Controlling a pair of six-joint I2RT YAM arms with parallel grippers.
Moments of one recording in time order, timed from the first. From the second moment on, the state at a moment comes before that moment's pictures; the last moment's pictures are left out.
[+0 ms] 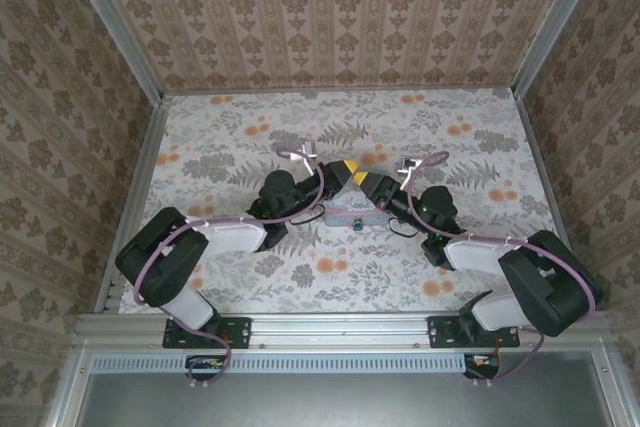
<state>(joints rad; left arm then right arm) -0.82 1.58 0.67 1.00 0.26 -1.24 0.48 1.37 0.37 1.06 -0.34 1.15</state>
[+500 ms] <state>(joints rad) -0.82 1.58 0.67 0.98 0.26 -1.24 0.46 1.31 0.37 1.05 -0.37 1.12</state>
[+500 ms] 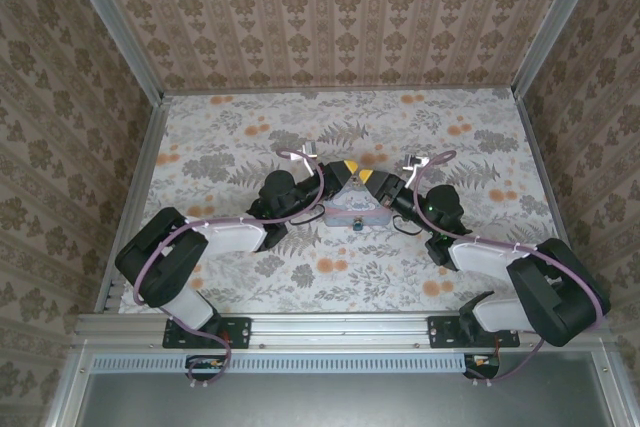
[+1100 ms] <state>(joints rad) -0.82 1.58 0.67 0.95 0.26 -1.24 0.47 1.35 0.37 1.04 -0.41 1.12</state>
